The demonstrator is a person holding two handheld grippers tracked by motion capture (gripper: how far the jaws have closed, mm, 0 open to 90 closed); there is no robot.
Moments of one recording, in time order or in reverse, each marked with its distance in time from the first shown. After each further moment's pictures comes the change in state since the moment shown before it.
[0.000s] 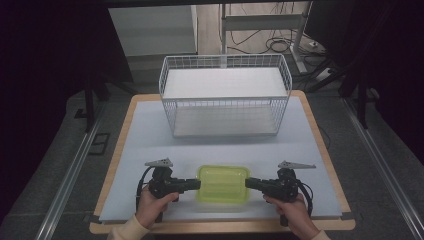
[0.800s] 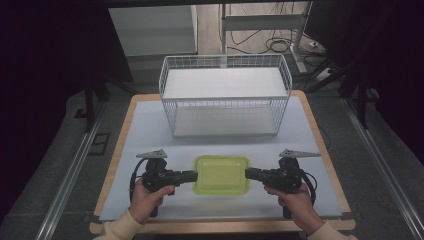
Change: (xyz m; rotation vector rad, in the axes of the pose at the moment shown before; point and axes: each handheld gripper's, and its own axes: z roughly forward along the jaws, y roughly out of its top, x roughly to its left) left arm -0.025 0.030 -0.028 -0.038 0.013 0.014; right arm 0.035 0.040 -0.014 -0.003 -0.021 -0.070
